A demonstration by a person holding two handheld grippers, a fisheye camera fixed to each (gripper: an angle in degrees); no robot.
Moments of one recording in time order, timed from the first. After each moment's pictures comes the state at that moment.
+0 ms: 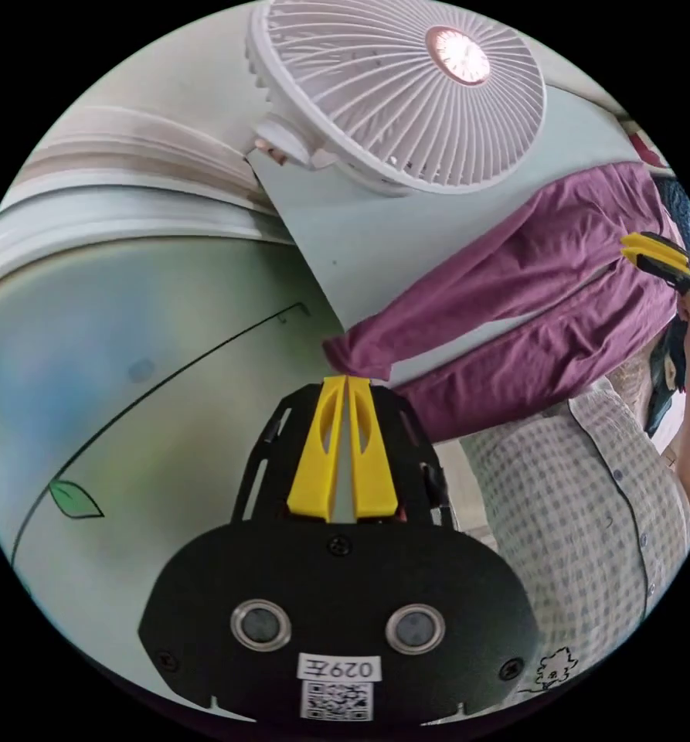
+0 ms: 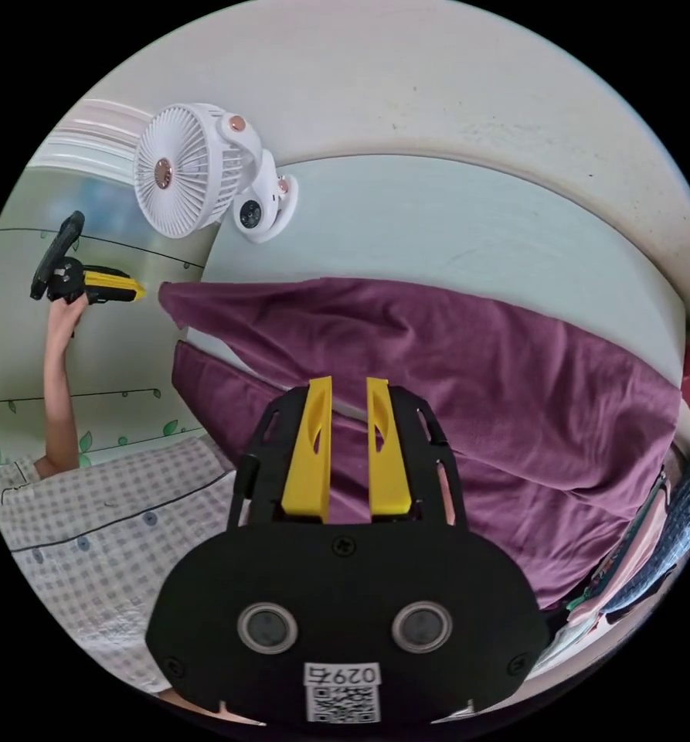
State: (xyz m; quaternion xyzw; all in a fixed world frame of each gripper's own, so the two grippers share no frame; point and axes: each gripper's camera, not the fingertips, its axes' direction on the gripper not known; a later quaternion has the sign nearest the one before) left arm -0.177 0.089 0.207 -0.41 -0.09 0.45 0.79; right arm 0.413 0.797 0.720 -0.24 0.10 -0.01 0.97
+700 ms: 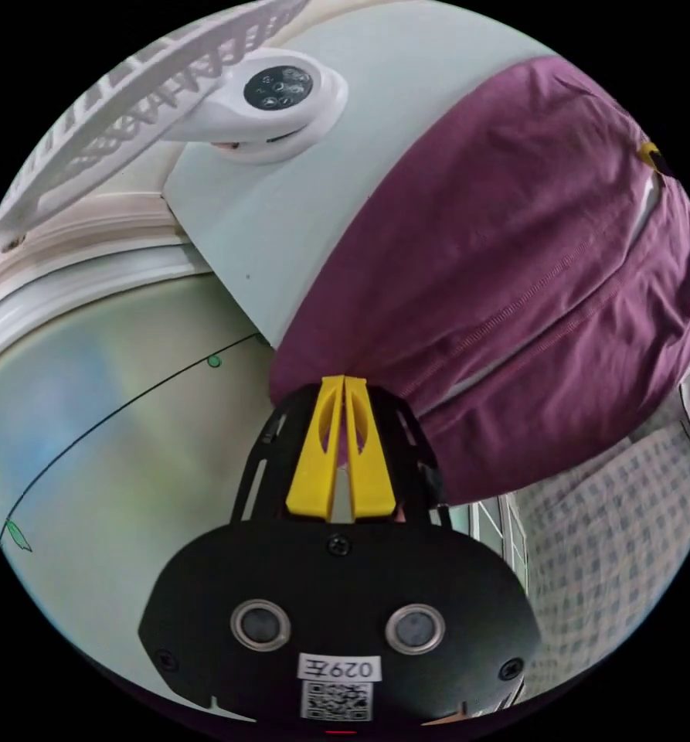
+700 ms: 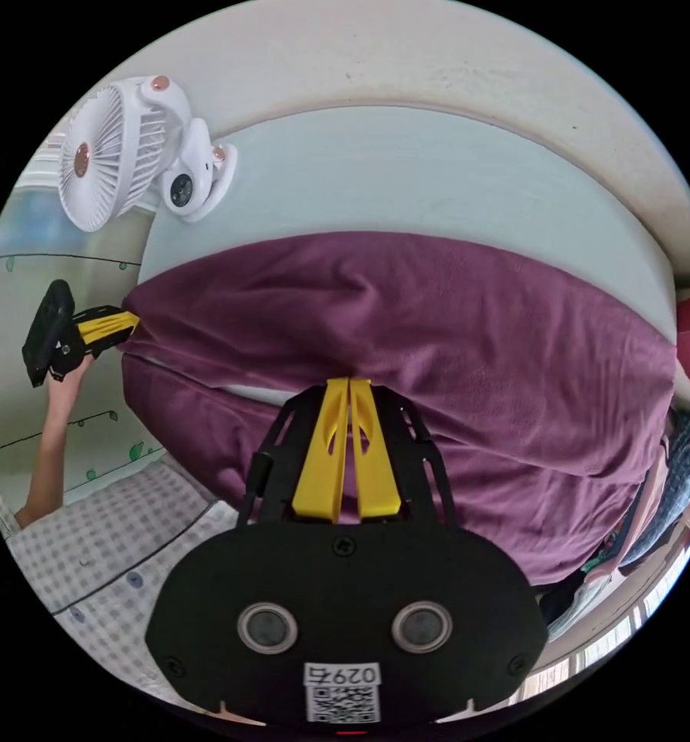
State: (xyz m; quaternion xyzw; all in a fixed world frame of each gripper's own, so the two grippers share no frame) left arm -0.149 0.260 0.282 -0.36 -0.14 0.54 0.75; right arm 0.451 0.763 0.702 -0.27 0.15 0.05 0.95
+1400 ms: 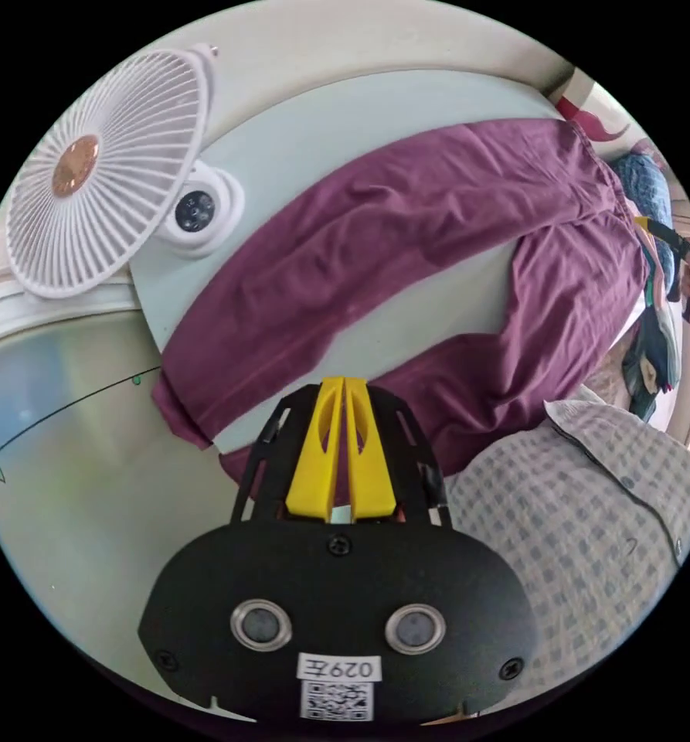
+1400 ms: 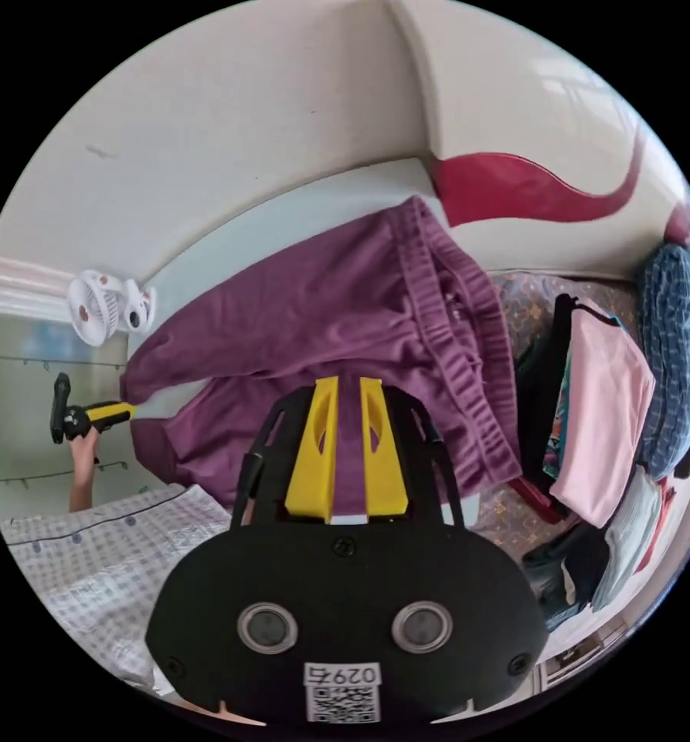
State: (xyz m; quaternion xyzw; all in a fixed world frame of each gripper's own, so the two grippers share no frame) left arm -0.062 0.342 0.199 -0.36 0.02 0.46 0.81; right arm 0.659 0.822 0.328 -0.10 0.19 0.20 0.96
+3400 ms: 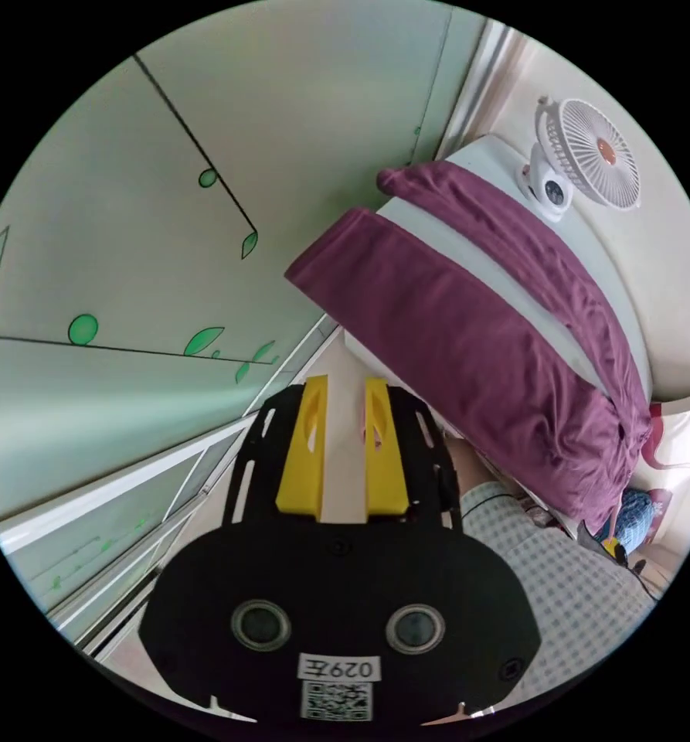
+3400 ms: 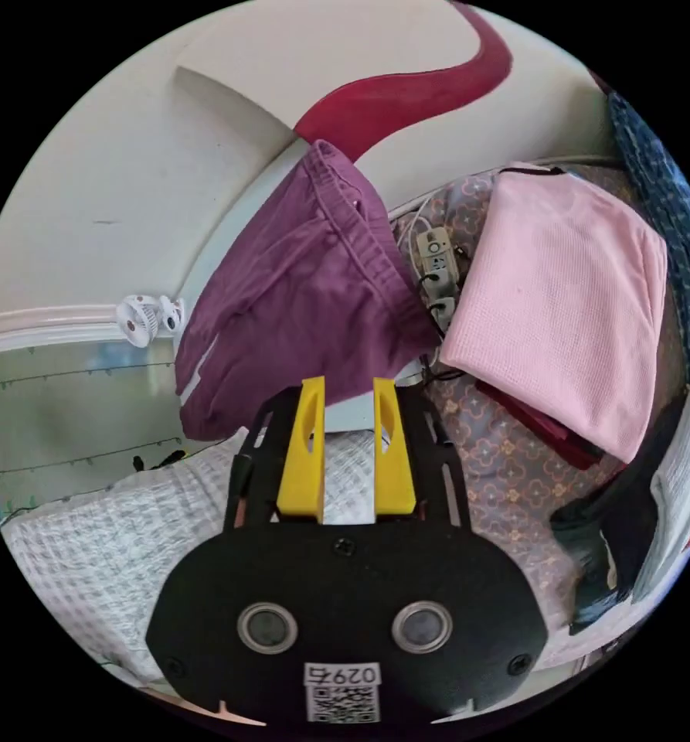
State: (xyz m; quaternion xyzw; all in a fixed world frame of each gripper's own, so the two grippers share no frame) left arm -0.529 0.524 0.035 -0.28 -0.04 -0.10 0.95; right arm 0.748 1.010 -0.091 -0.06 0.05 0.31 0.95
